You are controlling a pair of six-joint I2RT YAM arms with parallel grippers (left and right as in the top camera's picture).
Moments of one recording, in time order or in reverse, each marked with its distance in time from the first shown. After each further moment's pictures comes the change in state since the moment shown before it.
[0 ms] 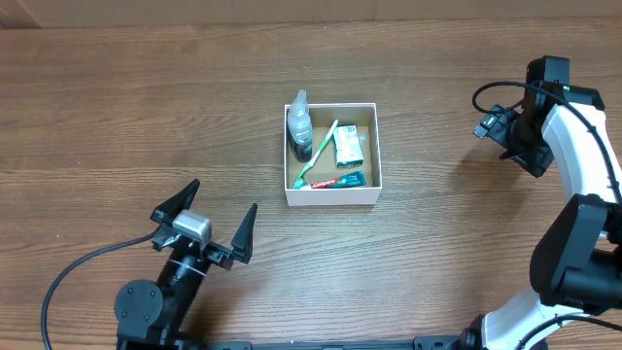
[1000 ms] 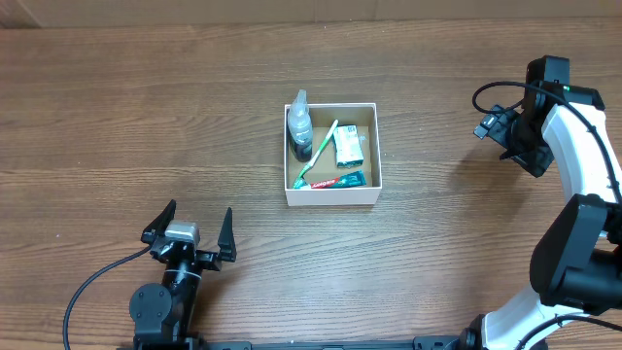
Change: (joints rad) left arm 0.176 -0.222 -0.274 -0.044 -0.085 0.026; right arm 0.000 0.000 0.000 0.000 0.000 0.000
